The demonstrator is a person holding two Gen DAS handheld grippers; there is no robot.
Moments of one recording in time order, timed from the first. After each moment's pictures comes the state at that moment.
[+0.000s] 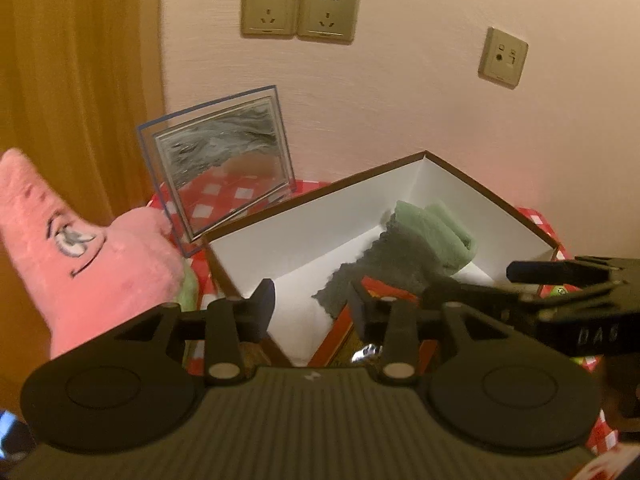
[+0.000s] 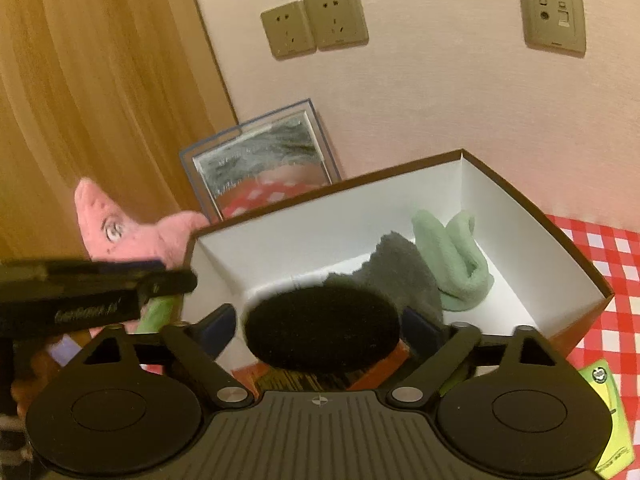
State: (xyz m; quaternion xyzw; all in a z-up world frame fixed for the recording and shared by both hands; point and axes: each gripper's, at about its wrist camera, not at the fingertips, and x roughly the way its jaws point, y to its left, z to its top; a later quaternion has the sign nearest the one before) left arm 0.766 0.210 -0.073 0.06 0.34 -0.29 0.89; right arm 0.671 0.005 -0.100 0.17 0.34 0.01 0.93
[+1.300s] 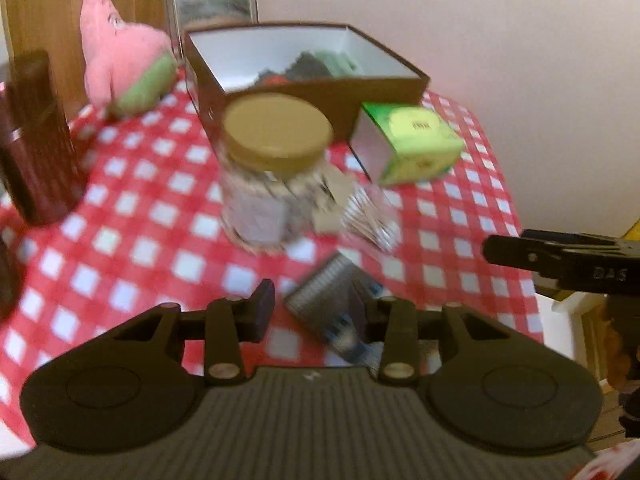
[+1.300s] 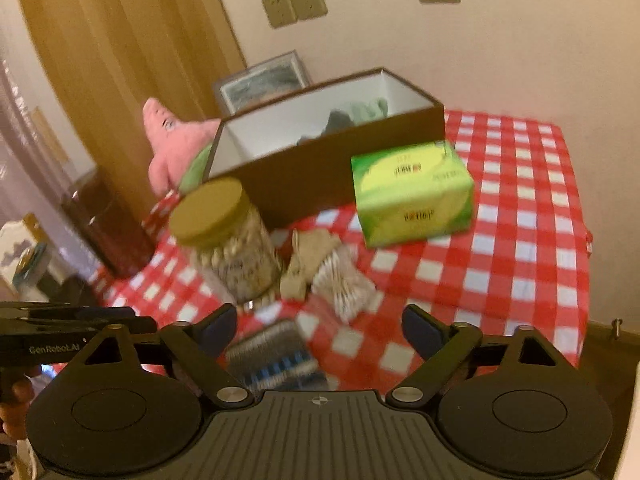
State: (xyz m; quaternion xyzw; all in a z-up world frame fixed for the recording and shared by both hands) left arm 0.433 0.218 -0.101 0.03 0.45 -0.25 0.86; right arm 0.363 -0.030 -0.103 0.17 0.39 0.03 0.91
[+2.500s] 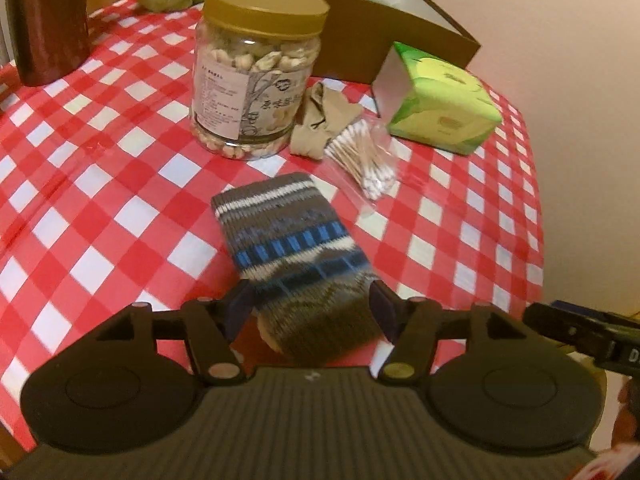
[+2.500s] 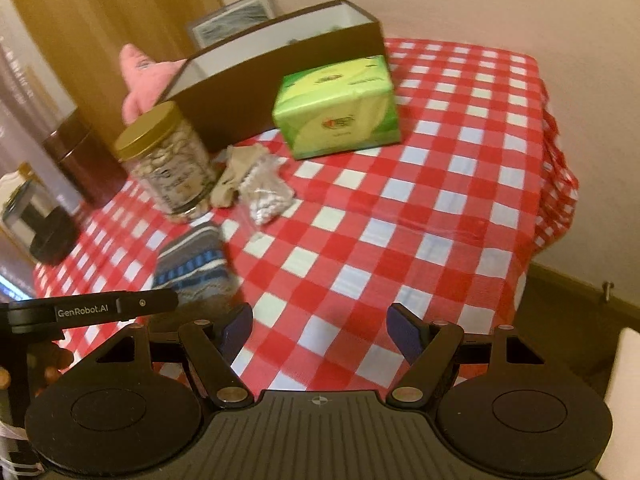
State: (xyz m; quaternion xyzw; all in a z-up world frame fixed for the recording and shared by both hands) left arm 0.415 0.157 -0.173 -0.08 0.50 -0.14 0.85; right arm 0.324 -0.110 -0.152 0.17 0.46 0.05 0.87
